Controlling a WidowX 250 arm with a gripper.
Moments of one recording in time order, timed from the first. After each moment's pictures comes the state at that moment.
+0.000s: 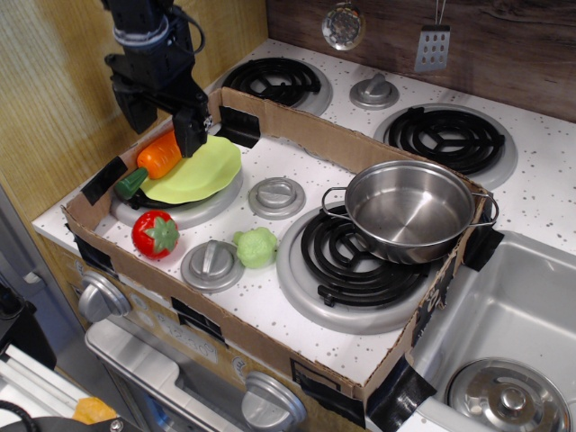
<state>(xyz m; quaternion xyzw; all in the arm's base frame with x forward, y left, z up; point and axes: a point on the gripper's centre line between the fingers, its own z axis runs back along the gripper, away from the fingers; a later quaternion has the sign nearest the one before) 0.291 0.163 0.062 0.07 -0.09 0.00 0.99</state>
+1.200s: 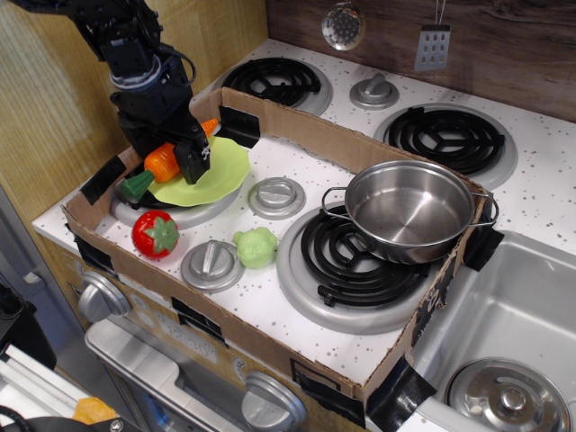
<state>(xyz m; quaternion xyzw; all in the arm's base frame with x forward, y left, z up) 0.290 0.168 0.031 0.03 -0.12 -0.01 0.99</state>
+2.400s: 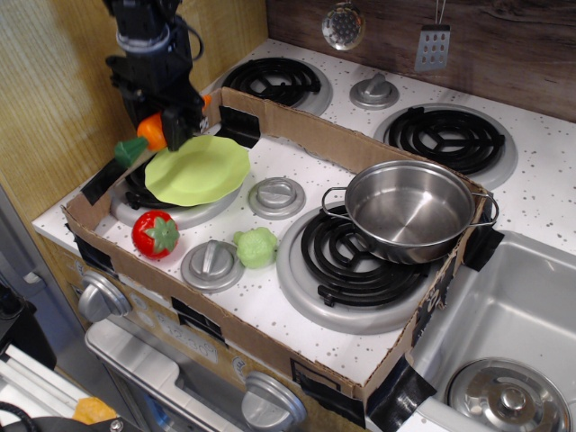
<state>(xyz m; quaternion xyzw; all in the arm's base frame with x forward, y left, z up) 0.309 0.170 0.064 0.10 -0.08 0.01 0.99</state>
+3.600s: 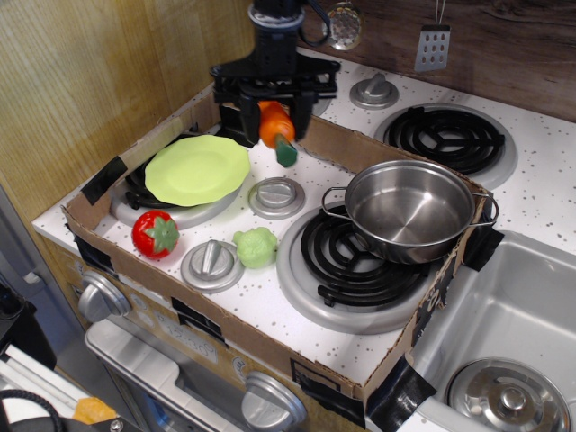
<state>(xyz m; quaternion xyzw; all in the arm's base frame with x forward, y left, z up) 0.338 0.070 0.066 0.05 -0.05 0.33 0.94</state>
